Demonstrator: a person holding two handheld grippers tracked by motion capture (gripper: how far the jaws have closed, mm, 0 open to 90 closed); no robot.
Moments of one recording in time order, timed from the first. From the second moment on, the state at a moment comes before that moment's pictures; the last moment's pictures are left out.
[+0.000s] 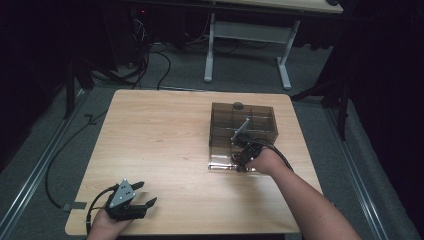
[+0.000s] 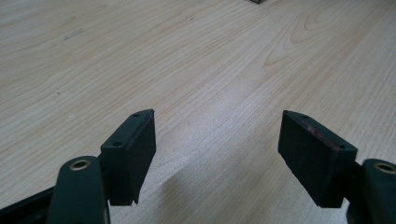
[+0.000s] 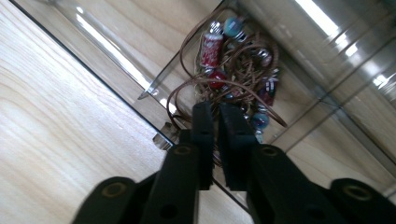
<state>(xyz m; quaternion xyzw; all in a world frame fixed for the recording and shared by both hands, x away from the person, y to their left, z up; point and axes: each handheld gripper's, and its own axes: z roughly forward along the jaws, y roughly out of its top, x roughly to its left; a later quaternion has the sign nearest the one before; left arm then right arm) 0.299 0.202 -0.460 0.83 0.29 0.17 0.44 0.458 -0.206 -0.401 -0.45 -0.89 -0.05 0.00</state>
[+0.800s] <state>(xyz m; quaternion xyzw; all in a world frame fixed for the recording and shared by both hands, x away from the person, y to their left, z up) 0.296 0.206 -0.460 0.82 0.31 0.19 0.45 0.399 -0.260 -0.382 -0.49 -0.86 -0.11 -0.01</state>
